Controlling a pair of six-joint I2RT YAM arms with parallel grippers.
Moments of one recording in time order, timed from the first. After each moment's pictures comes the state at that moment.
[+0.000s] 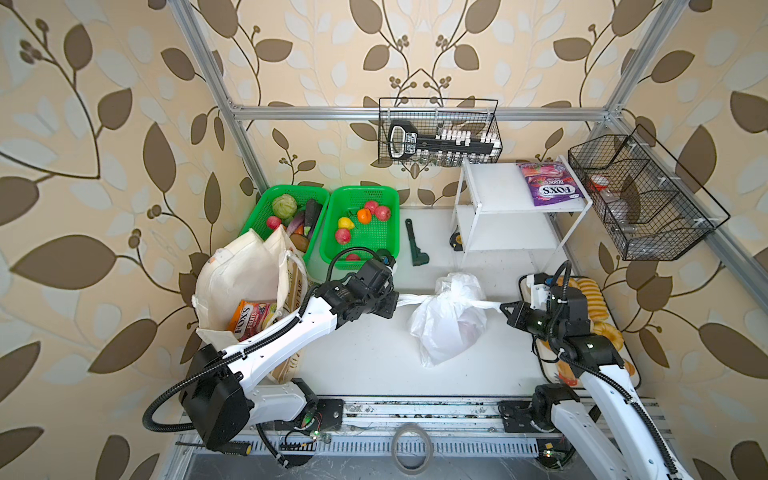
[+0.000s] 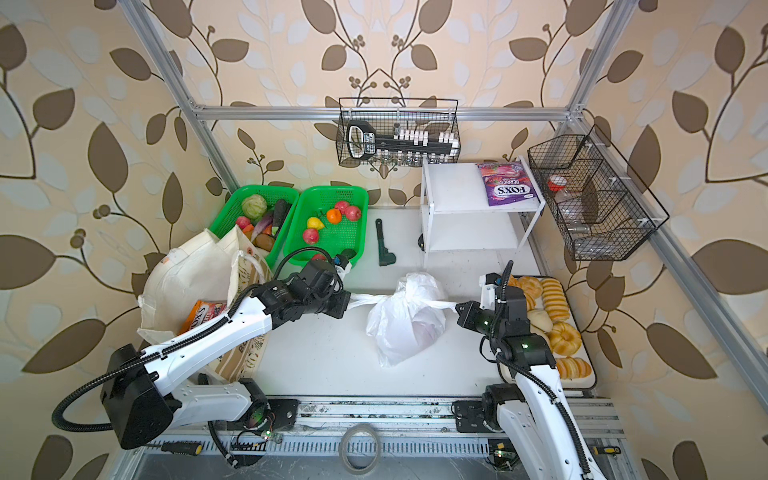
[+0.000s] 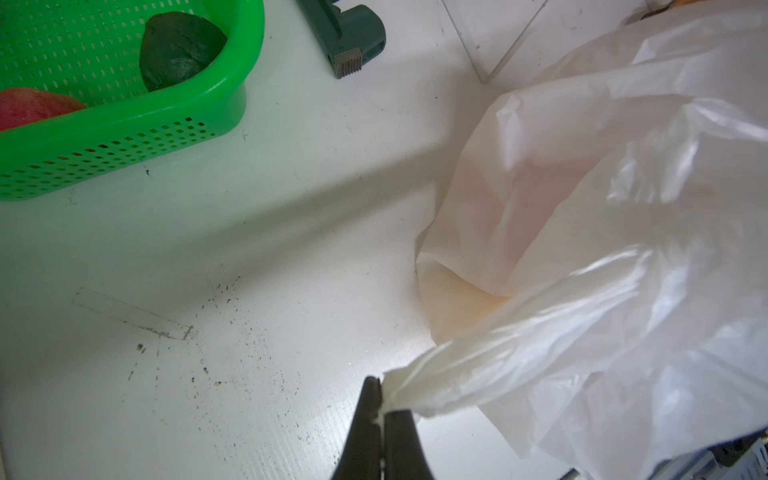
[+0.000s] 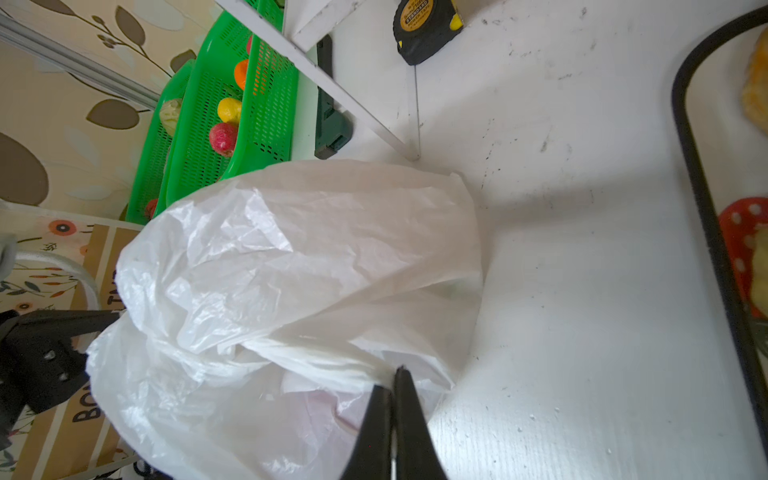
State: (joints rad) left arm -0.69 1.22 0.96 -0.62 0.00 -0.35; right arm 0.04 0.66 0.56 -0.60 -0.33 0.48
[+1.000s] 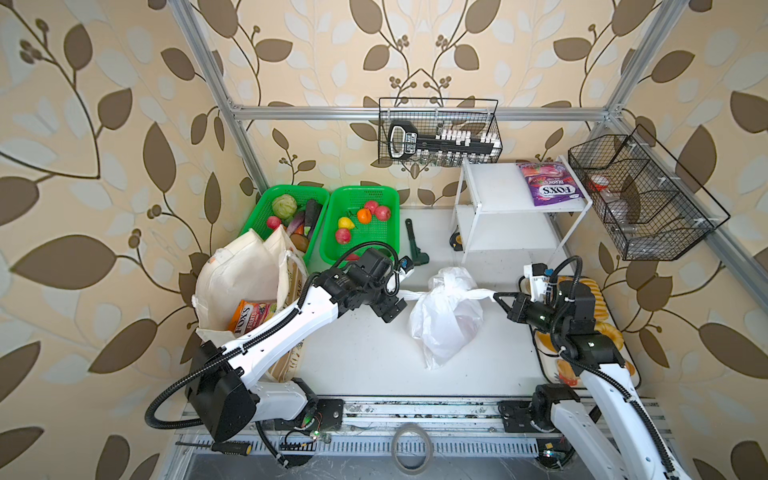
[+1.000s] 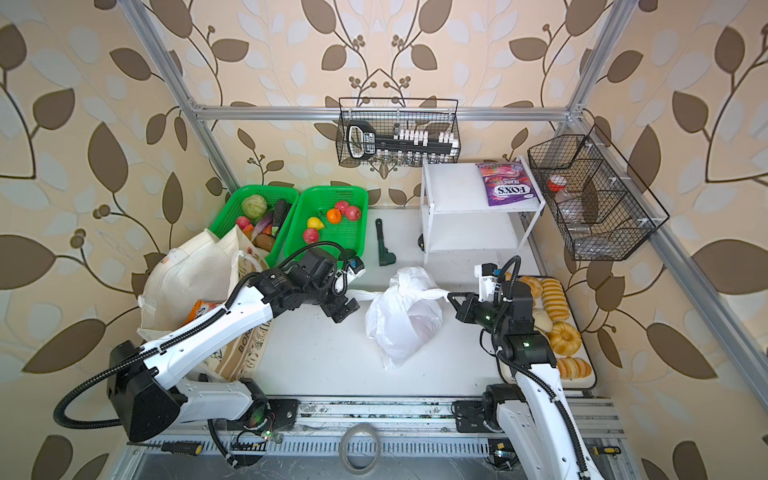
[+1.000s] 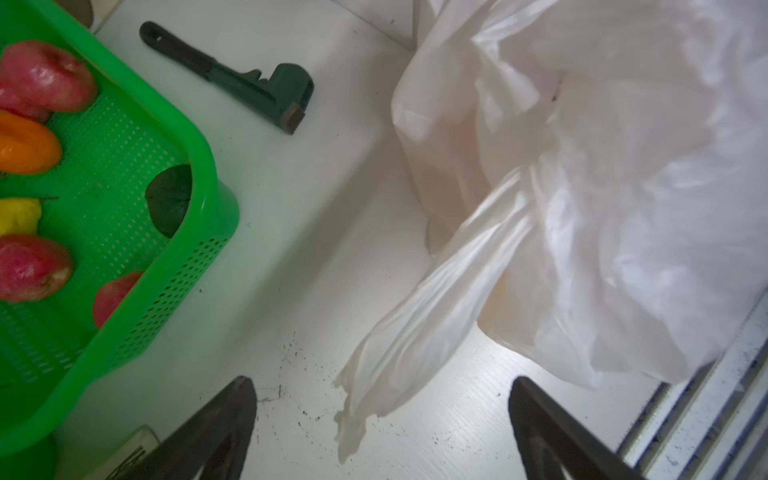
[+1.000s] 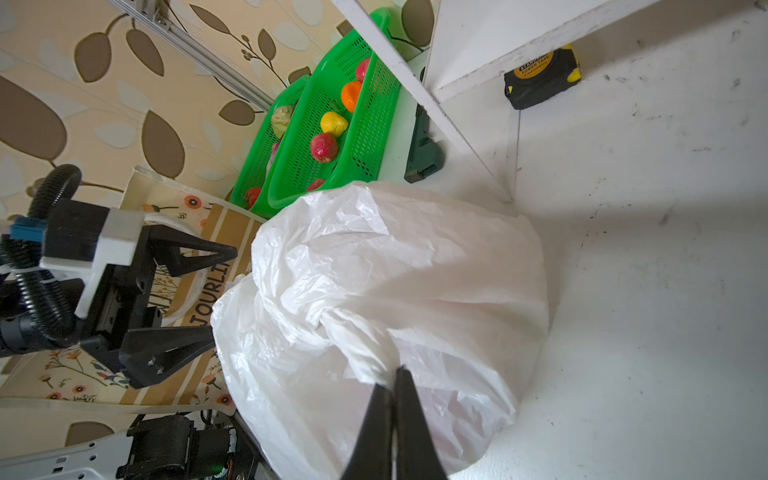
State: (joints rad) left arm -0.67 1.30 1.11 -0.77 0.01 0.22; right arm 0.01 0.67 0.57 -0.43 -0.57 0.45
